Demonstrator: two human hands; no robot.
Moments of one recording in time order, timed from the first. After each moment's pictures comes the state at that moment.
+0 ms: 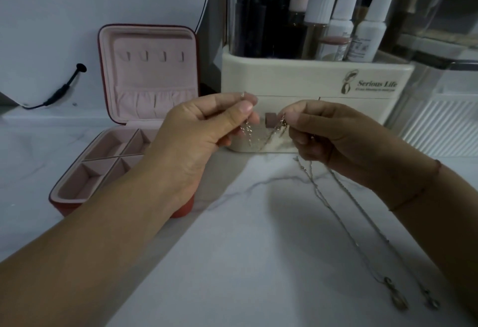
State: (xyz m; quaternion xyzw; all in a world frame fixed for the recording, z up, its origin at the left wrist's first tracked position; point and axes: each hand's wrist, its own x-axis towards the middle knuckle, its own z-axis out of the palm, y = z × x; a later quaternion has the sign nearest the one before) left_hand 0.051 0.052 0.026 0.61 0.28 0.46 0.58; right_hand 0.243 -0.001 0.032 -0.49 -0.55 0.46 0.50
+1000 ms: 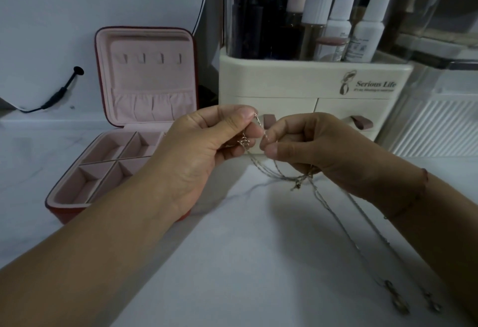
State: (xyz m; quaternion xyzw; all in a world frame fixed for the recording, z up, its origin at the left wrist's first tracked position) left_hand 0.054 0.049 0.024 0.57 0.27 0.43 0.64; right_hand 0.231 -0.006 0.029 -0.49 -0.64 0.42 0.42
